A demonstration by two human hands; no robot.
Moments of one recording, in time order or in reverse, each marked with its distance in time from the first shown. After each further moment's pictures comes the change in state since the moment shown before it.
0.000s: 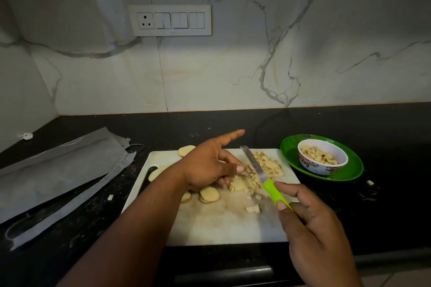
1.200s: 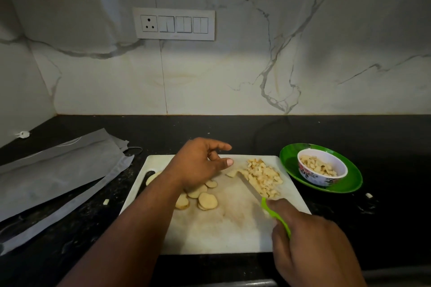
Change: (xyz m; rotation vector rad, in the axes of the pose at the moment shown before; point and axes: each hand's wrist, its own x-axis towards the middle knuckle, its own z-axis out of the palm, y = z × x) left_hand 0.004 -0.008 -0.010 0.240 0.346 -0.001; right_hand 0.015 -0.005 -0.011 -0.902 -0.016 -0.235
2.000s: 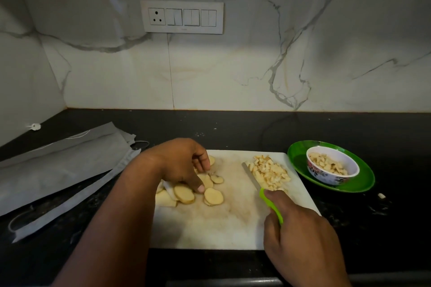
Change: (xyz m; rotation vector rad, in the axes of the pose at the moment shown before) left_hand -0.006 -0.009 -0.056 0.436 -0.390 -0.135; right_hand 0.007 -0.018 0.030 0.000 0.076 0.115
